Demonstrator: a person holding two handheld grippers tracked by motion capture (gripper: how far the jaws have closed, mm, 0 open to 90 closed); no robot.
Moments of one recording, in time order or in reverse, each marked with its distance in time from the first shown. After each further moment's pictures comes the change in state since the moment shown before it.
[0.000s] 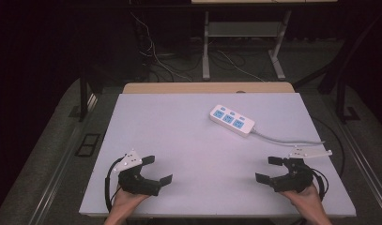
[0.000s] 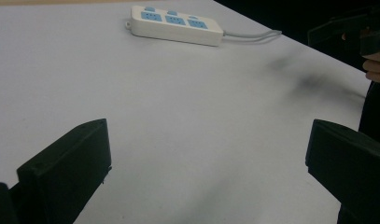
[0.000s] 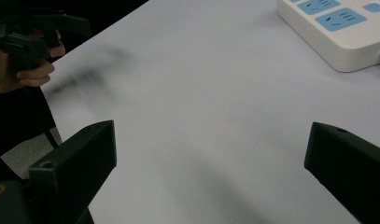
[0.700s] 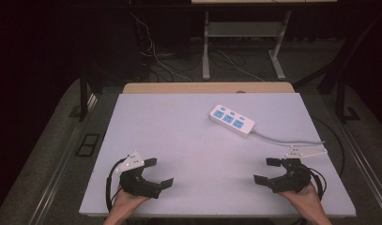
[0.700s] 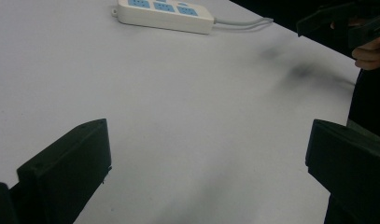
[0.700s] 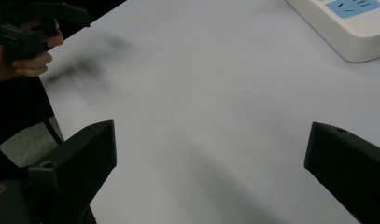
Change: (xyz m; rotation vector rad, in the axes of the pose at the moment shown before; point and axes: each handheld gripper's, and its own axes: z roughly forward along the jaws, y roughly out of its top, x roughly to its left) left arm 0.000 -0.003 0.002 0.039 -0.038 0.013; right arm 0.000 0.000 0.005 0.052 0.005 -0.014
